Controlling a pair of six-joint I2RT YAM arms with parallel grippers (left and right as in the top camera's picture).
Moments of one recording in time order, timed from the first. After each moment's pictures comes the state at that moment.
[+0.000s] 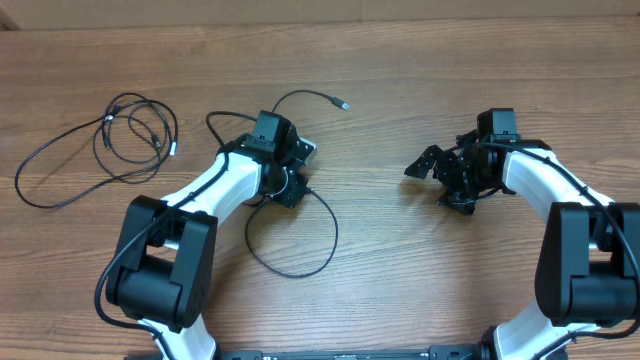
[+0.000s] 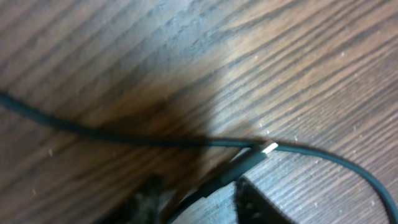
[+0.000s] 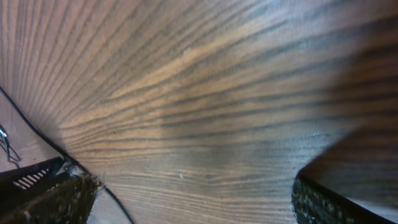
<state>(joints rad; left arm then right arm) -0.33 1.88 1.11 -0.54 0.21 0.19 -0.02 1.82 1.04 -0.62 -0.51 0.50</state>
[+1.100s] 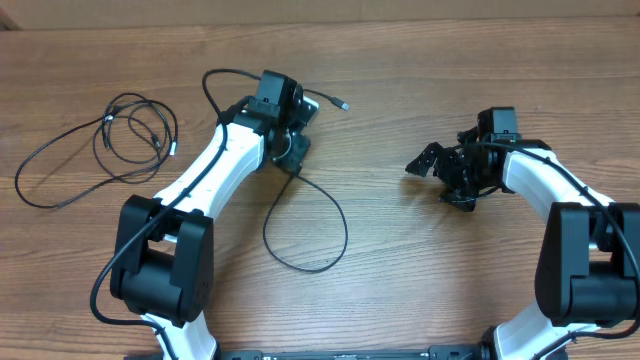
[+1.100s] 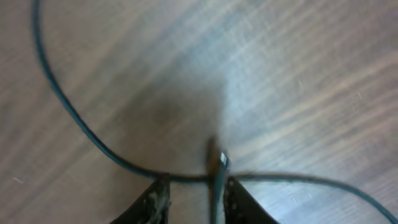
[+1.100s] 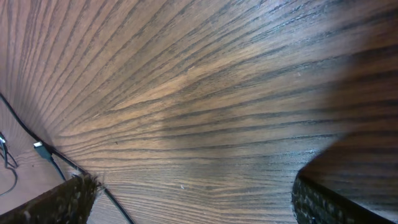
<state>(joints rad) -0.34 1.91 1.38 -0.68 0.08 0.19 -0.02 1.81 1.04 -0.59 -0.49 0.50</state>
